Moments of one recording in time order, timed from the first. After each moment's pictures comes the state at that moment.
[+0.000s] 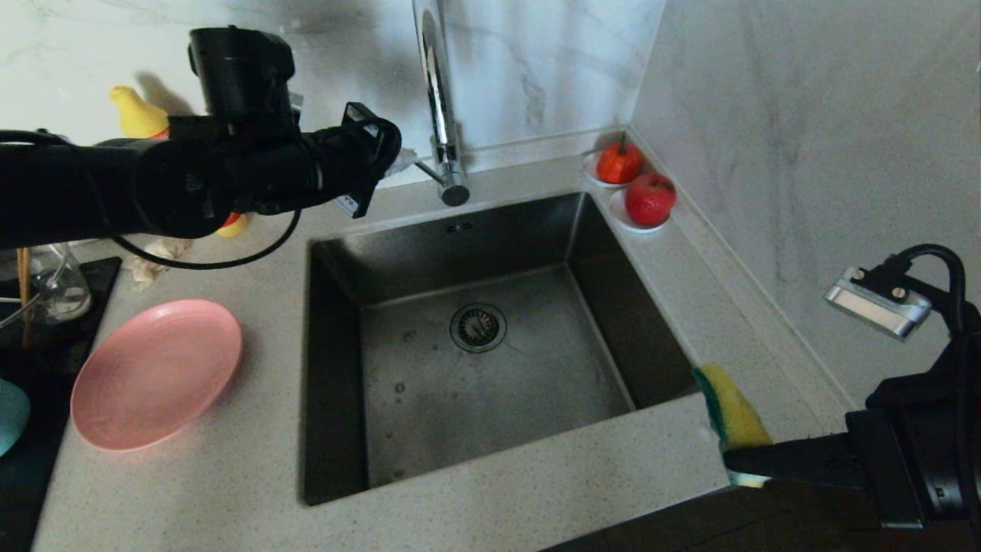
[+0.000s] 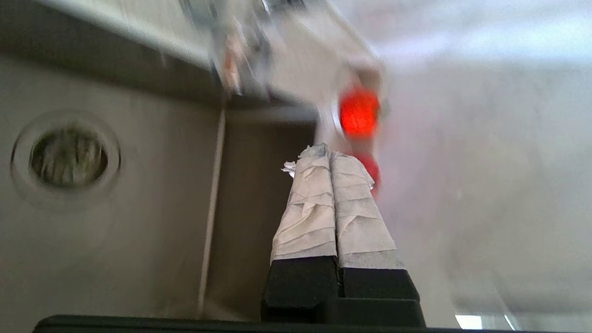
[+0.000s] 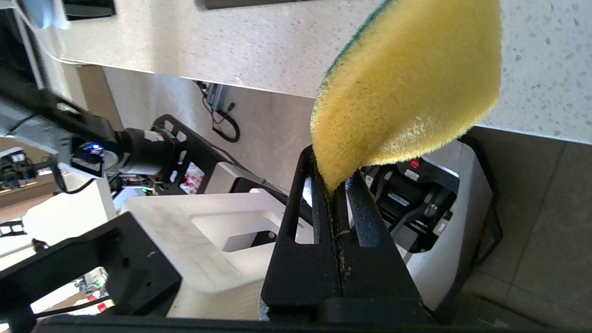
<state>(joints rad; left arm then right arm) -0.30 1.91 -1.69 -0.14 -0.19 -0.99 0.60 1.24 -0.99 0.36 0.30 0.46</state>
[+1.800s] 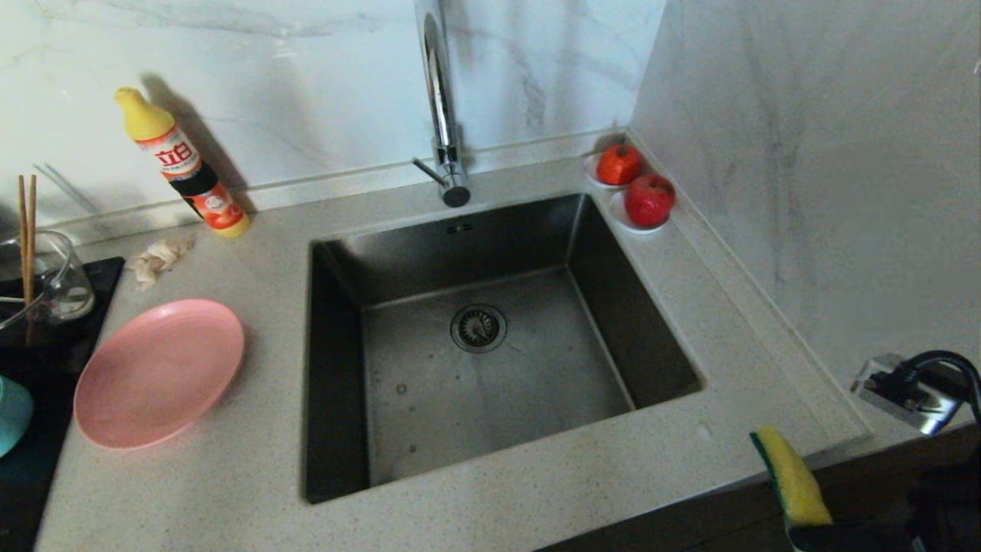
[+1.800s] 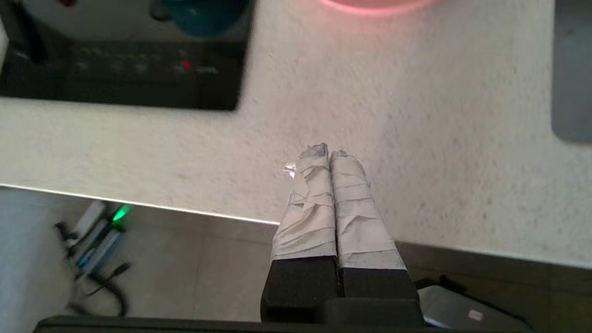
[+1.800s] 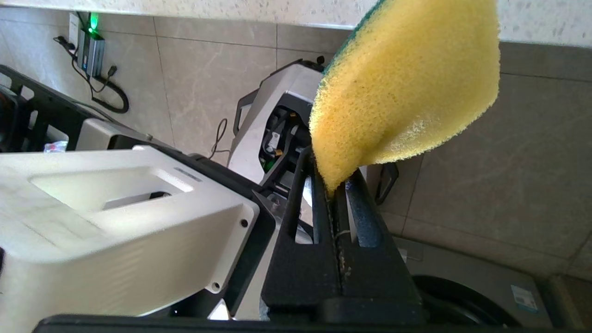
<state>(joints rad) -0.04 0.21 -0.29 0.37 0.39 -0.12 0.69 1.17 -0.88 0.52 0.01 0.38</state>
